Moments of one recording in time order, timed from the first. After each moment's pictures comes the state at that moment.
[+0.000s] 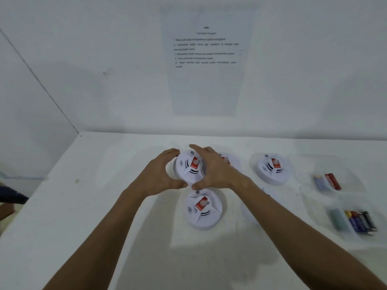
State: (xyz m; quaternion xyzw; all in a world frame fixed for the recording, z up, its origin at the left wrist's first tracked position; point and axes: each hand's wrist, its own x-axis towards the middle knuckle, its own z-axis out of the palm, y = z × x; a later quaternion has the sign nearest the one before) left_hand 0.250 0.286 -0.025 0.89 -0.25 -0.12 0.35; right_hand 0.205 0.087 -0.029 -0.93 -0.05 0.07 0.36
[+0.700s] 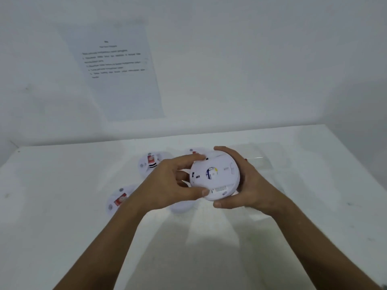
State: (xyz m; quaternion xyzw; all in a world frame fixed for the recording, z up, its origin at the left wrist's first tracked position) left_hand 0.083 0.094 0.055 0.76 -0.32 -0.24 0.51; right_hand -0.011 -0.112 0.027 -0.75 -0.05 -0.02 0.66
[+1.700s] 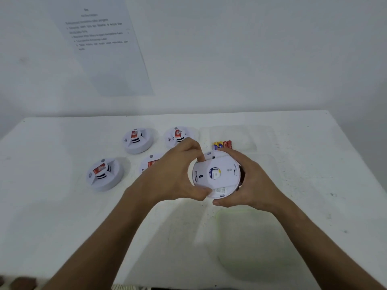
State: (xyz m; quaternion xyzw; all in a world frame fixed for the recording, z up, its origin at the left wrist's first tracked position) left_hand 0.026 0.015 0.030 0.88 -0.40 -0.07 0.25; right_hand -0.058 -0.183 -0.017 -0.82 -0.06 -0.09 0.56
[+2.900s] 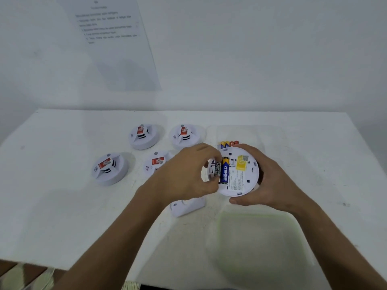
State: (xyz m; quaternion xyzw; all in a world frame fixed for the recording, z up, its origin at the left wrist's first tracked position) left_hand 0.015 -0.008 0.036 0.88 -0.40 -0.05 0.26; right_hand -0.054 -0.220 -0.022 -0.81 -0.09 -0.02 0.58
